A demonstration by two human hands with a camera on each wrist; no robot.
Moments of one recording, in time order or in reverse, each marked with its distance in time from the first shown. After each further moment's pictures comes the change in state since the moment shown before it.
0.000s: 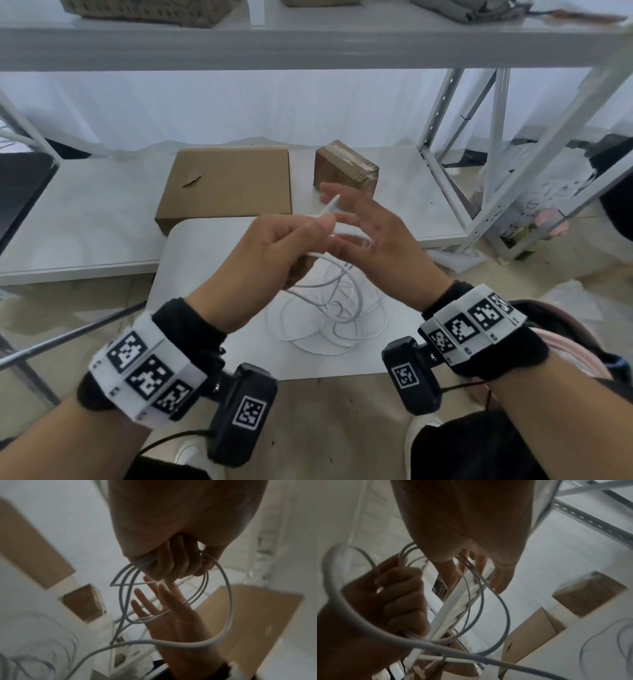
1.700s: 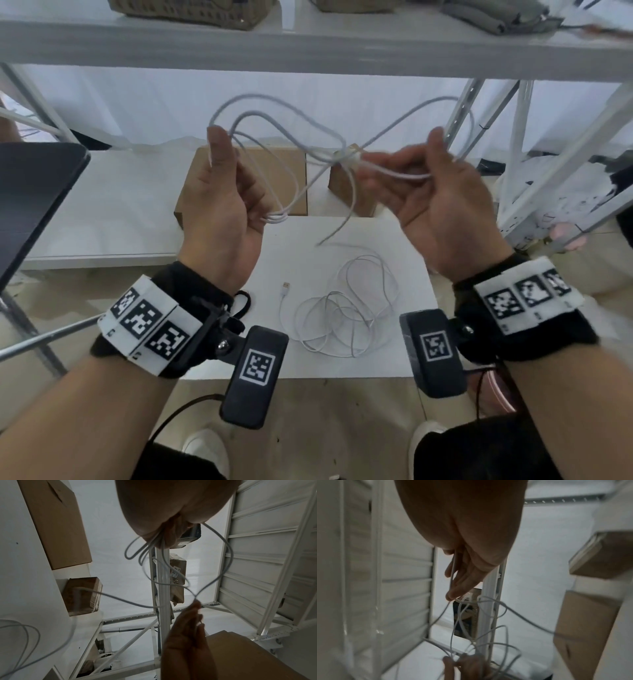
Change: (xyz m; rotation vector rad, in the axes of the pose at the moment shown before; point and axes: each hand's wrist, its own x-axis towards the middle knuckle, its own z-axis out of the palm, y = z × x) left_hand 0.018 0.005 -0.046 -0.676 0.632 0.117; right_hand 0.029 -0.047 -0.012 0.915 0.197 0.023
